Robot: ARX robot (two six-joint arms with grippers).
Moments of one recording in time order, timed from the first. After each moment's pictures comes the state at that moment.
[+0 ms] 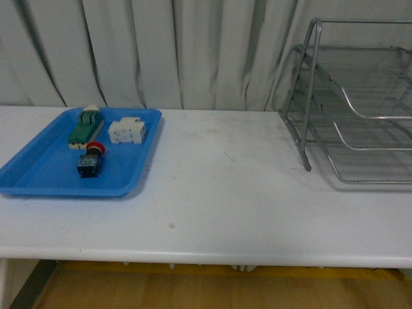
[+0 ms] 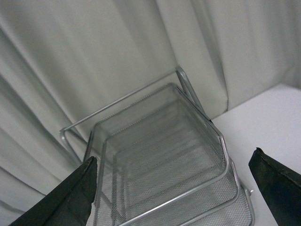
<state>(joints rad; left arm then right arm) 0.00 0.01 0.01 0.00 0.00 0.00 -0.44 1.50 0.66 0.88 -0.27 0.45</state>
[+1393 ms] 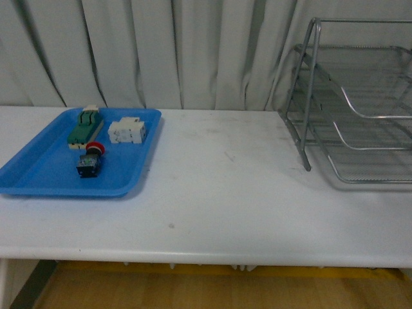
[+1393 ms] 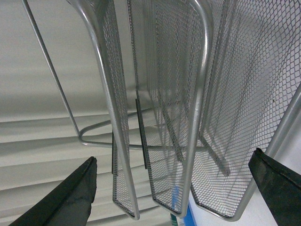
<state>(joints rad) 0.00 0.01 0.01 0.00 0.00 0.00 -0.46 2.28 0.88 1.29 -0.62 1.51</state>
